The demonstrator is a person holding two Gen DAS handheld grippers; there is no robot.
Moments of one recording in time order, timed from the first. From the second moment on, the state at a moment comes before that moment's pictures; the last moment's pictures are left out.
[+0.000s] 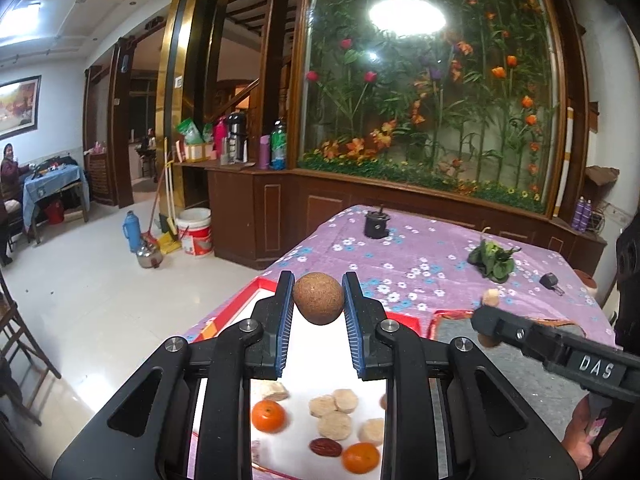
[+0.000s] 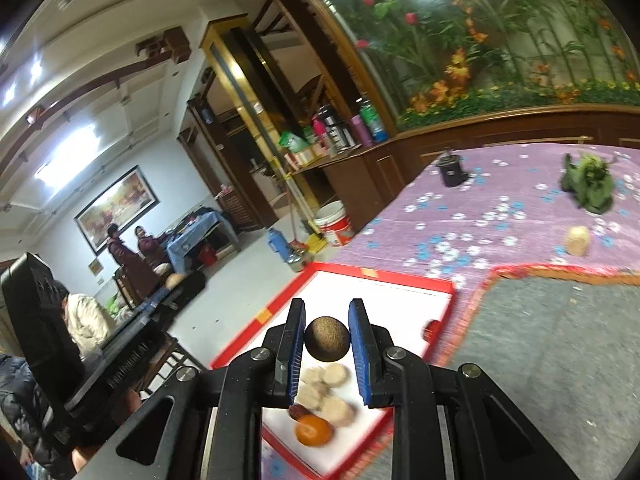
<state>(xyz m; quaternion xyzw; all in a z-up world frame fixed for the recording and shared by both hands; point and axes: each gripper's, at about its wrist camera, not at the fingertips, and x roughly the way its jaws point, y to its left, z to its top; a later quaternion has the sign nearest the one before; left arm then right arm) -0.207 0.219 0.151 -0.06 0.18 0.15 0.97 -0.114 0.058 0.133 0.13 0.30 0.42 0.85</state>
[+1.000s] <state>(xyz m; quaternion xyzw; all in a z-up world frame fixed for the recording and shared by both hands) -0.150 0.280 0.065 -0.05 0.30 0.20 0.93 -0.049 0.144 0.042 0.10 0.41 0.39 0.82</state>
